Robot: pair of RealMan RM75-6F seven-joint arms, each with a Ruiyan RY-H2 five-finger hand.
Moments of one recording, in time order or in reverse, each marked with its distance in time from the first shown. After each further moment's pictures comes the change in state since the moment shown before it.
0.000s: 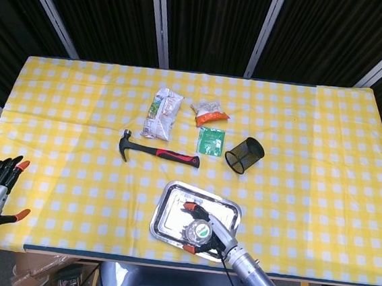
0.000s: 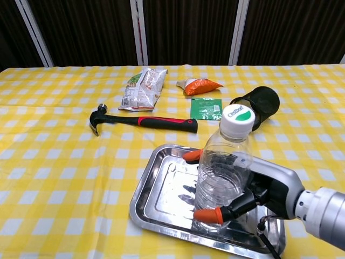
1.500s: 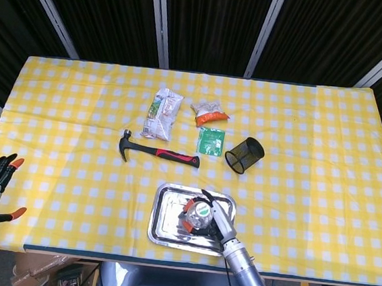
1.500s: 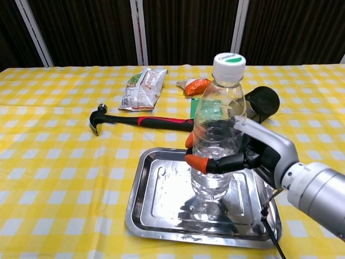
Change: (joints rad) left arm 0.007 0.020 -0.007 0.002 -0.004 0.009 -0.049; right arm -0.048 -0.112 0.076 -0.037 0.116 0.180 -0.218
